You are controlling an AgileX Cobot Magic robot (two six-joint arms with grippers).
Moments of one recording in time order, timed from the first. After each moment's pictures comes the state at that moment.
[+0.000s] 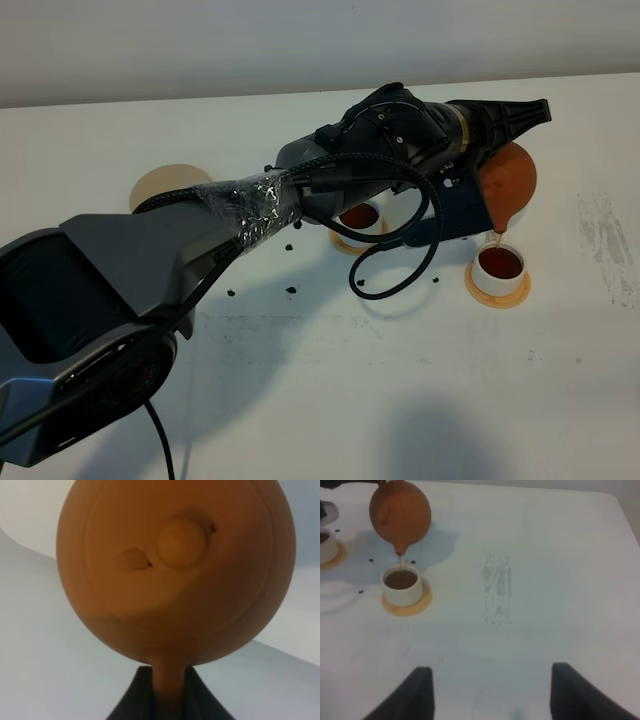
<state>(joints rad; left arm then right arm) -0.83 2.33 -1.96 0.34 0.33 2.06 -0.09 -0.01 -0.49 0.09 1.07 -0.13</state>
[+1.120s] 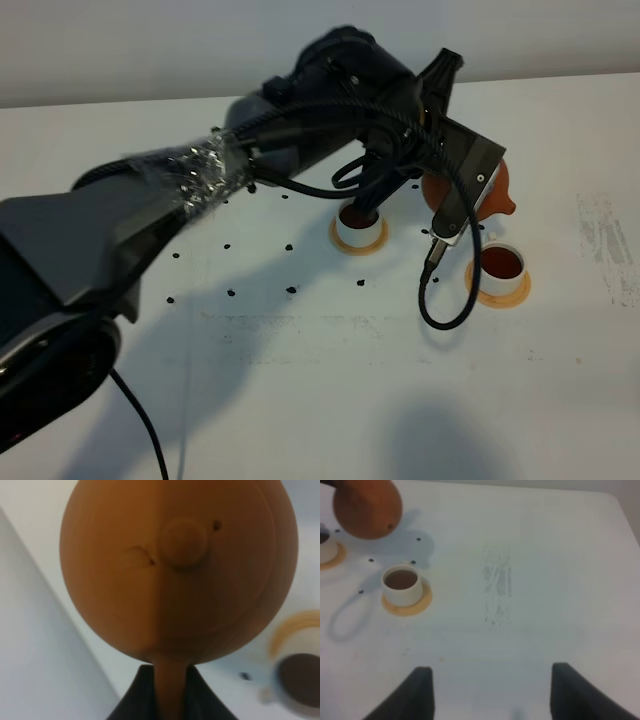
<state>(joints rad) -0.78 2.22 -1.96 0.15 0.74 1.38 -0.09 -0.01 -0.49 0.09 1.07 -0.13</state>
